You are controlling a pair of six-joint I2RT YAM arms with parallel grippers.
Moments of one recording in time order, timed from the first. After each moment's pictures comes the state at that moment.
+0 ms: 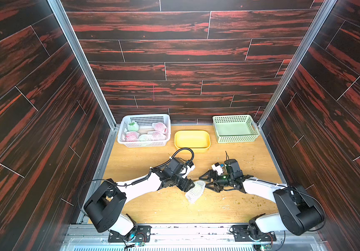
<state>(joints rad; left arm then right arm) -0.75 1.51 0.82 -0.22 0.35 -0.15 0.45 1.46 0.52 0.11 -0.81 1.00</state>
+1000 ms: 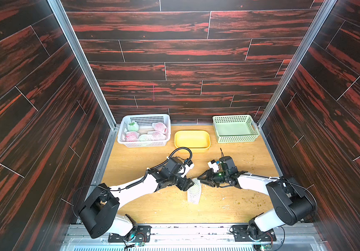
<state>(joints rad) -0.75 1.43 0.82 -0.22 0.32 -0.13 0.48 1.56 0.61 0.08 -0.76 0.93</state>
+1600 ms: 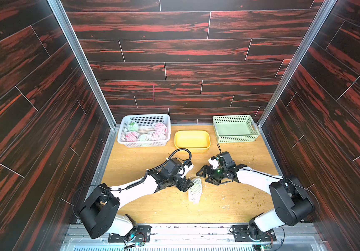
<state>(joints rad) -0.75 1.43 0.79 -0.19 0.31 -0.13 0.50 1.54 0.76 -0.23 -0.56 0.80</state>
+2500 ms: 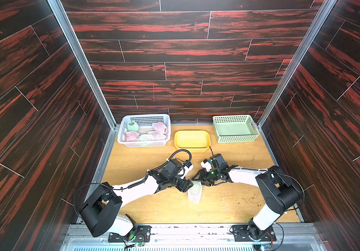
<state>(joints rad) -0.75 1.45 0.77 -0.15 0.29 -0.13 0.57 1.70 0.77 -0.06 -0.69 0.82</state>
